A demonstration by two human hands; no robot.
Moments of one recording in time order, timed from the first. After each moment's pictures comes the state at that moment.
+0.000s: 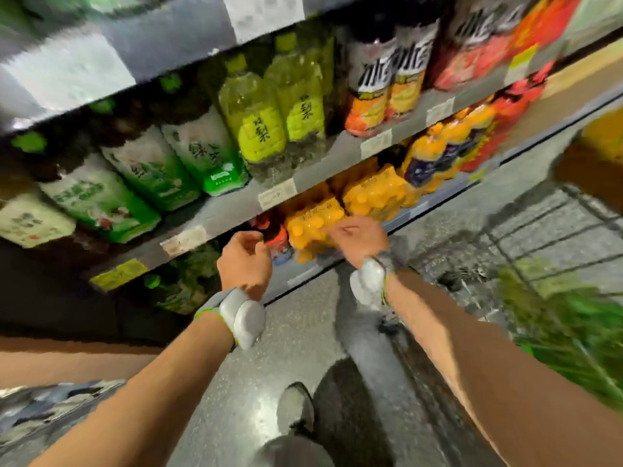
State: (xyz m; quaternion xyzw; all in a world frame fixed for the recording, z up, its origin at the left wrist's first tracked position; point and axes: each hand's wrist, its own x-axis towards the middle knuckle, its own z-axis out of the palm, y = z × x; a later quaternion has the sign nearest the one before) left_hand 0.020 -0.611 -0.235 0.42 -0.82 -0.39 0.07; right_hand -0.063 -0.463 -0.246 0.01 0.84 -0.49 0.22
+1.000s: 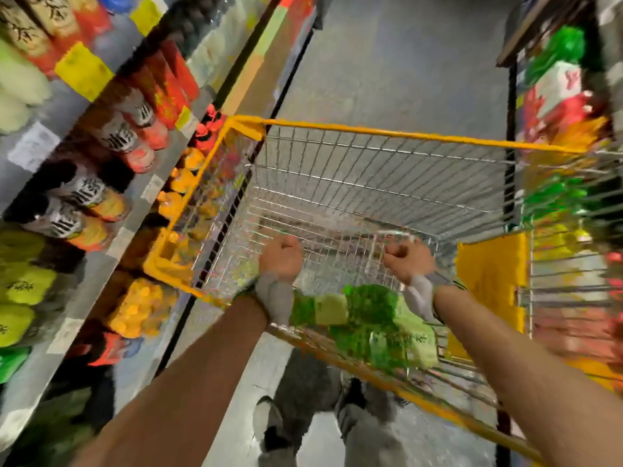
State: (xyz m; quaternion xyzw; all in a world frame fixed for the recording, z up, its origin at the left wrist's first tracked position) left_hand -0.046 -0.171 -0.076 0.08 -0.83 -0.46 -0.30; right_hand 0.056 0.031 -0.048 0.44 0.81 -0.35 0.18
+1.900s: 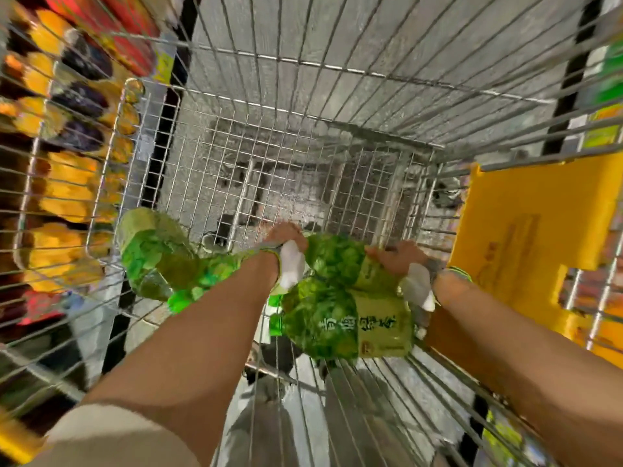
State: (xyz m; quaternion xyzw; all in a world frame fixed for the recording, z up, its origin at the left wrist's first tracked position) left_hand 0.005 -0.019 -0.268 -0.02 -0.86 -0.07 -0.51; right_hand 0.127 0.143 -0.289 0.42 0.70 -0.36 0.45
